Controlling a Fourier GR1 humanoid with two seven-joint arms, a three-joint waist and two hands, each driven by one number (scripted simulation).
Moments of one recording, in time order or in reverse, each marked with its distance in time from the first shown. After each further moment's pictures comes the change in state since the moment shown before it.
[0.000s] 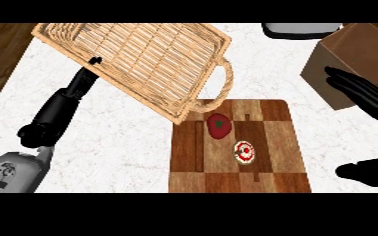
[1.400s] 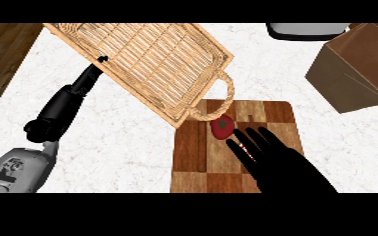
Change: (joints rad) left arm -0.012 -0.090 0.084 0.028 -0.091 -0.105 0.007; right arm -0.216 0.342 0.561 -0.290 0.450 0.503 1.004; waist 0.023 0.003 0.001
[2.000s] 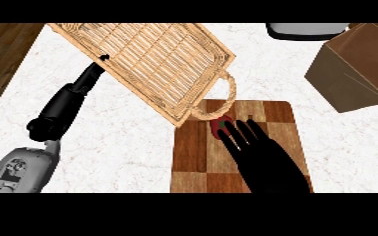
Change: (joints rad) left arm 0.003 -0.064 0.062 -0.017 -0.072 -0.052 0.032; right arm 0.016 0.146 0.023 0.165 0.237 0.015 -0.076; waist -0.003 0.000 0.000
